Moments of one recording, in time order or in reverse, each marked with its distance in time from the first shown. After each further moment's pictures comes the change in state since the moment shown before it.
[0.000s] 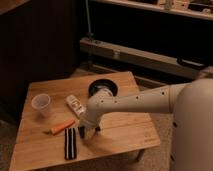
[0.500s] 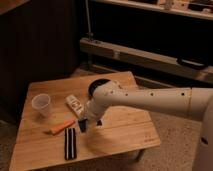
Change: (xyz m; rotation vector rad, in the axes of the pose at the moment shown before) arm -0.015 -0.027 -0.064 0.081 -0.094 -0.038
